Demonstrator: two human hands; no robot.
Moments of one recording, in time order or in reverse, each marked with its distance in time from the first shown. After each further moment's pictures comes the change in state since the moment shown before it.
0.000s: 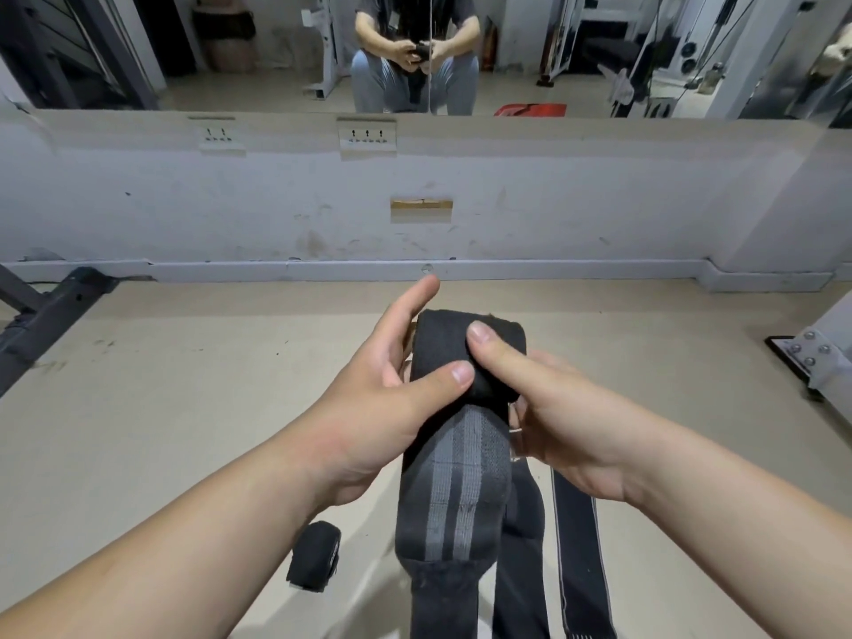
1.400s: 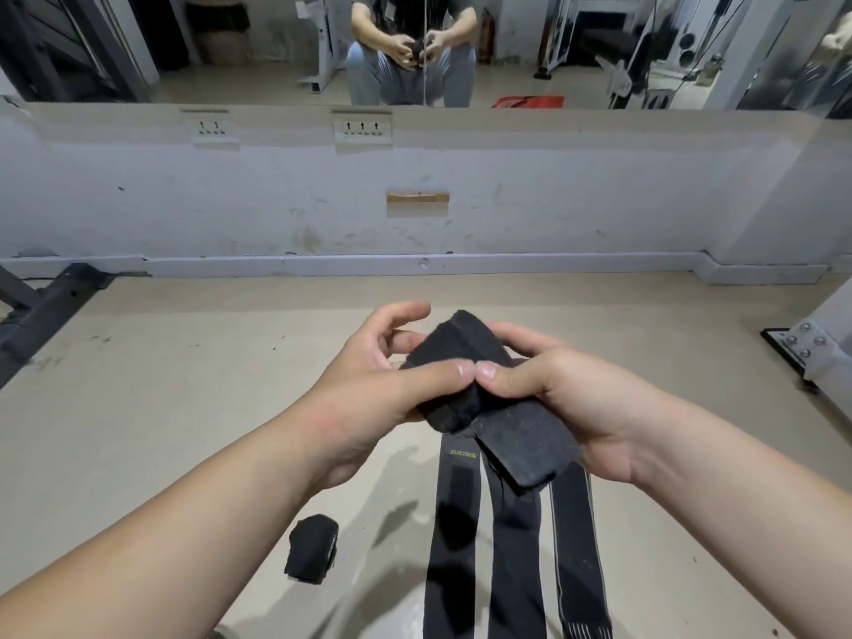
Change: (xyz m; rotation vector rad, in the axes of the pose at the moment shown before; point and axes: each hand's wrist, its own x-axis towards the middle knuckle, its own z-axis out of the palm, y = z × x) left_hand 0.006 -0.002 -0.002 0.071 0.143 -0.141; right_hand -0.001 0.000 -0.015 0.107 0.076 0.027
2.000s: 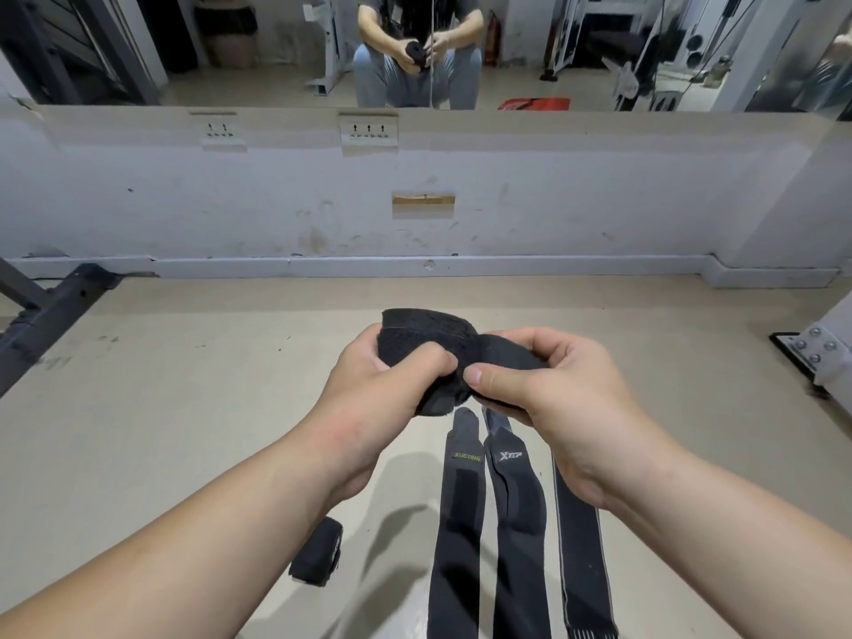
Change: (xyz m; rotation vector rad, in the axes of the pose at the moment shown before) left_hand 0.001 -0.005 0.000 0.045 0.118 -0.034; right_hand 0.002 0.015 0.018 -0.025 0.327 -0.270
